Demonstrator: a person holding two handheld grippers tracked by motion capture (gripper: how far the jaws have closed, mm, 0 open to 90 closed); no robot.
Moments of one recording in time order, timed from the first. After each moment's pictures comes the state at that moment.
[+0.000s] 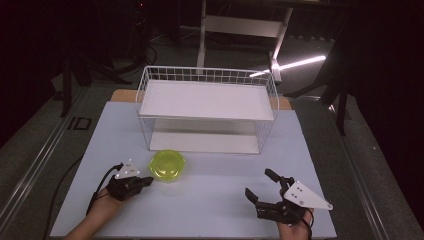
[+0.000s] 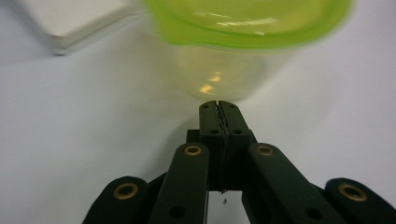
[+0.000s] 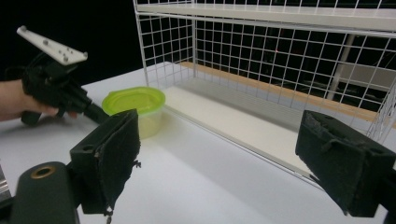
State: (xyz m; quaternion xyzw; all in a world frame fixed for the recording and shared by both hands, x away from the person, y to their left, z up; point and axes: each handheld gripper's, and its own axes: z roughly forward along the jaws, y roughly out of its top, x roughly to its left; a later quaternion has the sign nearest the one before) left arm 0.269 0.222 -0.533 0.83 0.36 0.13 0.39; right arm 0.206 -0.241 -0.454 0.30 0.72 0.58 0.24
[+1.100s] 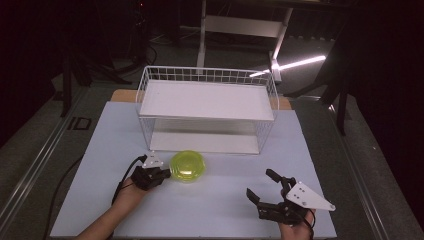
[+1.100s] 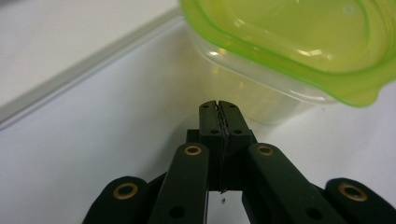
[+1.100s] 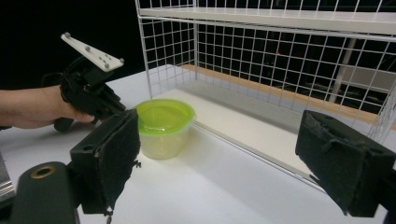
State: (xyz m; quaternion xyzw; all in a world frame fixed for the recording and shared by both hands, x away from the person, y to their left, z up) left arm 0.299 0.165 -0.533 0.84 0.36 0.13 0.39; right arm 0.205 -0.244 -0.453 0.30 0.71 0.59 0.24
